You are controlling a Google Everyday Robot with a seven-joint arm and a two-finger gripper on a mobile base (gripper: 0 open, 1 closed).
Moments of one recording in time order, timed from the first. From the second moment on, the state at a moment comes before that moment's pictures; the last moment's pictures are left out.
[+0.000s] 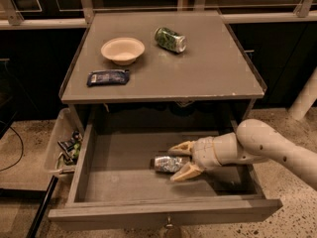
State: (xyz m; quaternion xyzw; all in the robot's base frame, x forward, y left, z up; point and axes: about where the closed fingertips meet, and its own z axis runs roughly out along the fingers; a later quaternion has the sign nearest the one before) arm 0.505 -0.077 0.621 -0.65 0.60 0.25 0.40
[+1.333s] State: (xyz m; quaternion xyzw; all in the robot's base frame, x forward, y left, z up) arm 0.510 -0.162 0.735 -0.71 0.55 0.19 0.40
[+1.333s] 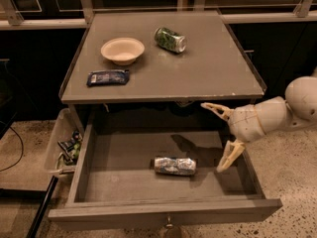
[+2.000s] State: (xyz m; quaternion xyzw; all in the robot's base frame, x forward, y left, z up) arm 0.516 -0.209 0.818 -0.73 0.52 0.19 0.40
